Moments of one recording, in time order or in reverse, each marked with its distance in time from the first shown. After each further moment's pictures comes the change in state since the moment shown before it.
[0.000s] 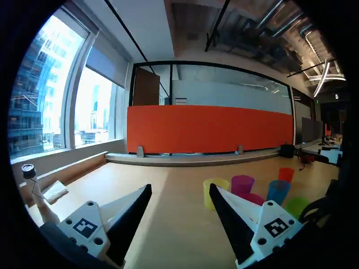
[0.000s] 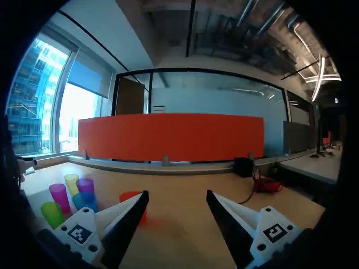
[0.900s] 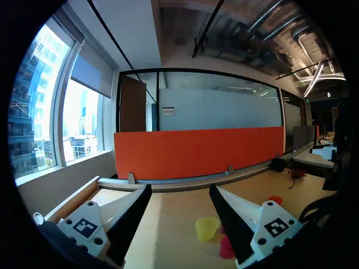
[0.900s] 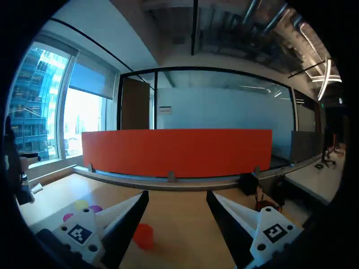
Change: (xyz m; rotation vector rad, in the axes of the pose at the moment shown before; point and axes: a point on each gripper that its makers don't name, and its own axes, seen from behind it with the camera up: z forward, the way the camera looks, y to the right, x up) left arm 0.146 0.015 0.029 -0.106 0.030 0.027; right arm 0.127 -0.001 0.024 0.053 -0.038 0.003
